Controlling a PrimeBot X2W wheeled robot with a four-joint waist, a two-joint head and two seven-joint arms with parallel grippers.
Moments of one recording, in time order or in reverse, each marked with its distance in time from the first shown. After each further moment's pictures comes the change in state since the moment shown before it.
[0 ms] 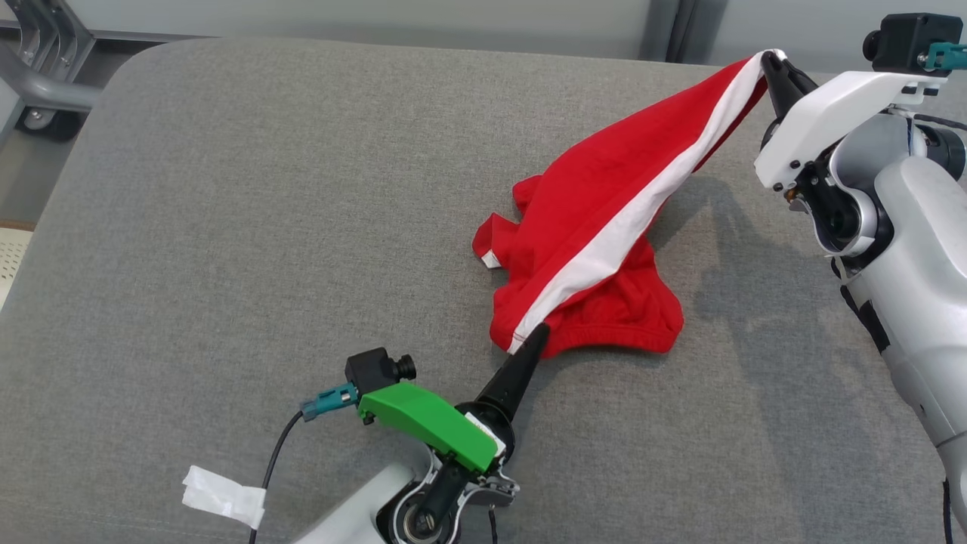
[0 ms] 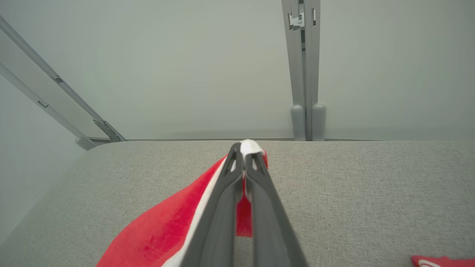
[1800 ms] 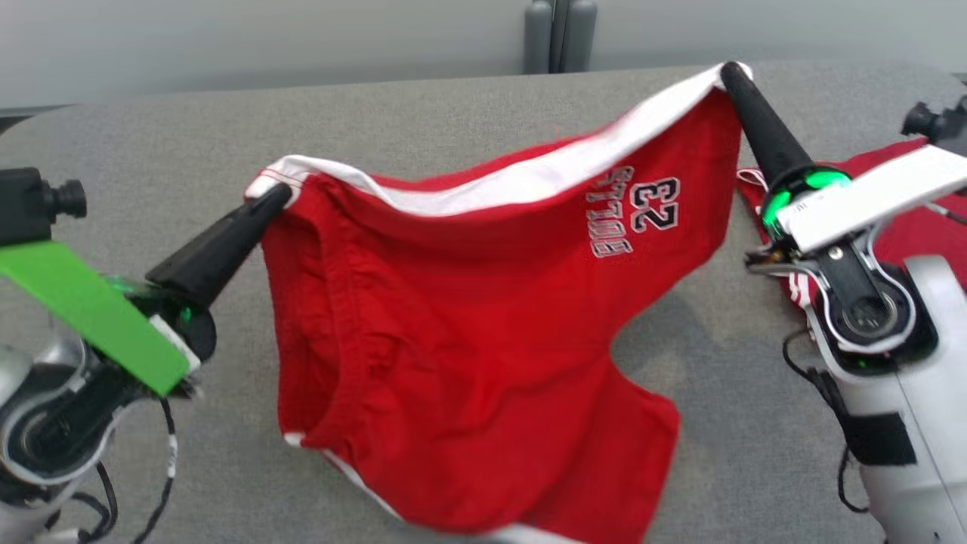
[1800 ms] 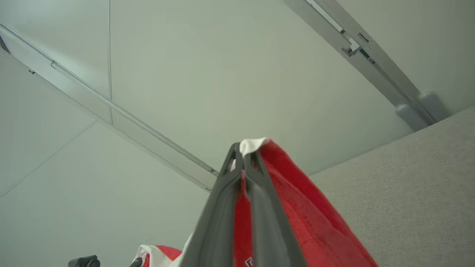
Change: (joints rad) left arm -0.115 0.760 0.278 -0.721 0.123 0.147 0.258; right arm 0.401 0.066 -0.213 -0.728 0.504 0.027 -0.003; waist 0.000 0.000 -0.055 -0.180
